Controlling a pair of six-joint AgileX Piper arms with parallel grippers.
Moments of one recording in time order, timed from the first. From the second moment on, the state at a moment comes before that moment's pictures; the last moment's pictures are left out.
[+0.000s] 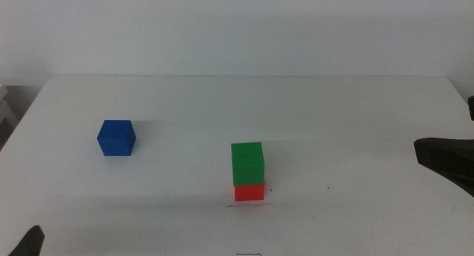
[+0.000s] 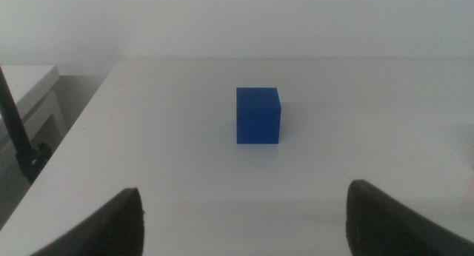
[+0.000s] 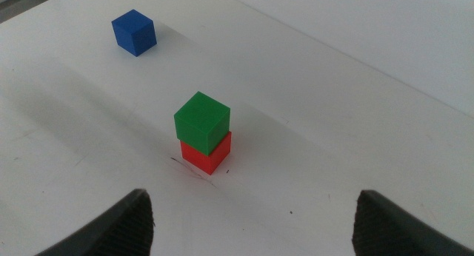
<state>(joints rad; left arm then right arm) -0.06 -0.01 0.03 0.05 0.22 -0.10 0.73 0.74 -0.96 -0.16 0.81 0.11</state>
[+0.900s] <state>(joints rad) 0.07 0.64 -0.70 0.05 0.88 -0.10 0.73 0.74 -0.96 -0.16 0.81 0.11</state>
